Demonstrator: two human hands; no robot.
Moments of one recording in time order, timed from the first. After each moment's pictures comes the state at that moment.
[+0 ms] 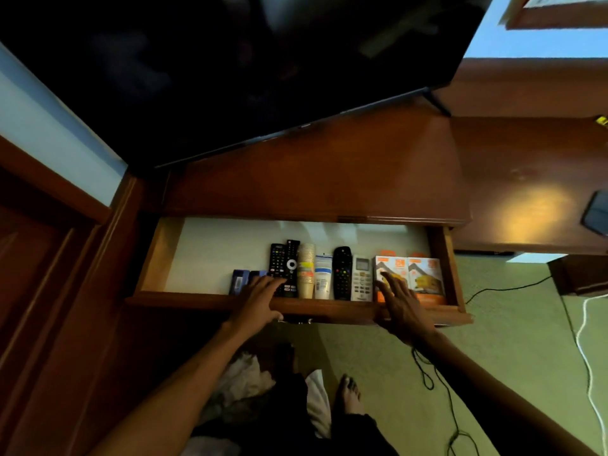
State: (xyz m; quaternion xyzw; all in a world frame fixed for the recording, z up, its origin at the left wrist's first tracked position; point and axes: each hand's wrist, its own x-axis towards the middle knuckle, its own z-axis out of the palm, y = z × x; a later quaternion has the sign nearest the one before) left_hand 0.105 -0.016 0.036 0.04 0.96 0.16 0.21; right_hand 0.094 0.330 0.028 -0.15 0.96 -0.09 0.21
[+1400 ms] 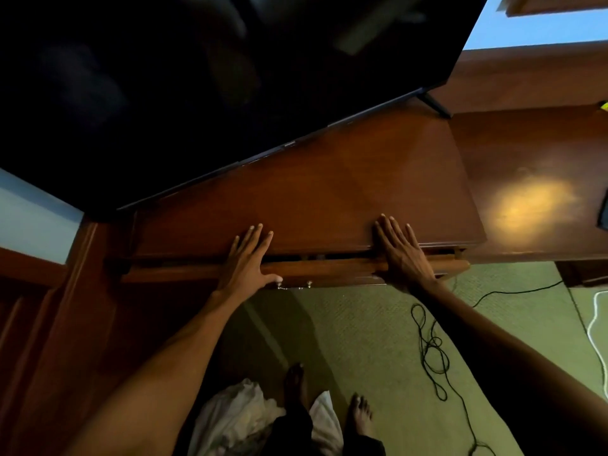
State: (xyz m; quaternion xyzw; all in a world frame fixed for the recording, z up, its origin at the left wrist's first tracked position) left_hand -0.083 -0.041 0.027 0.10 0.99 0.04 0.12; right_hand -0.090 0.322 0.027 -0.16 0.98 -0.01 0.14
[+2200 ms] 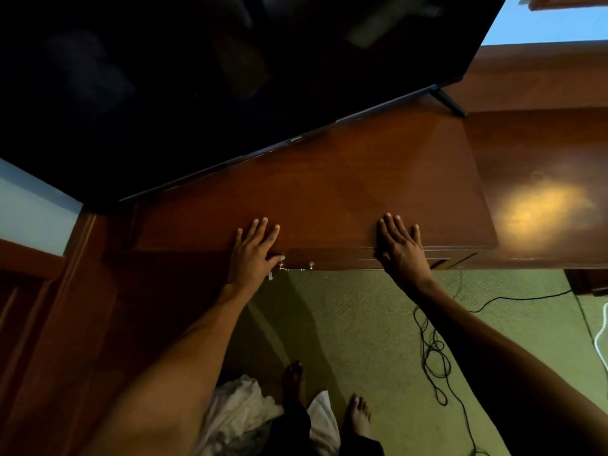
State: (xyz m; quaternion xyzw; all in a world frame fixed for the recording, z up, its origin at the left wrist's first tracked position) left_hand -0.094 -0.031 0.010 0.07 1.00 0.05 0.04; right_hand -0.102 0.306 0.018 -0.11 0.99 -0.08 0.07
